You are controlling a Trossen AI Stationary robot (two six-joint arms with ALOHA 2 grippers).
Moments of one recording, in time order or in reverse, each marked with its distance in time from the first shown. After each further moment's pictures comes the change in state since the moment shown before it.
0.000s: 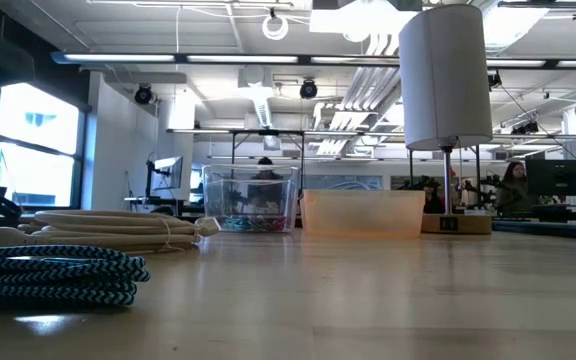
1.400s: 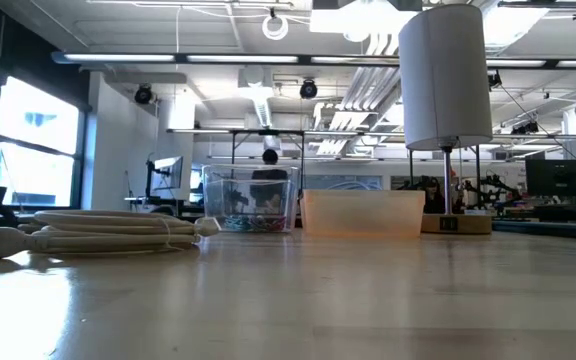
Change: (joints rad) left arm 0.460 -0.125 0.775 -0.705 -0.475 0.749; right arm 0.079 -0.072 0.000 -0.213 0.084 -0.184
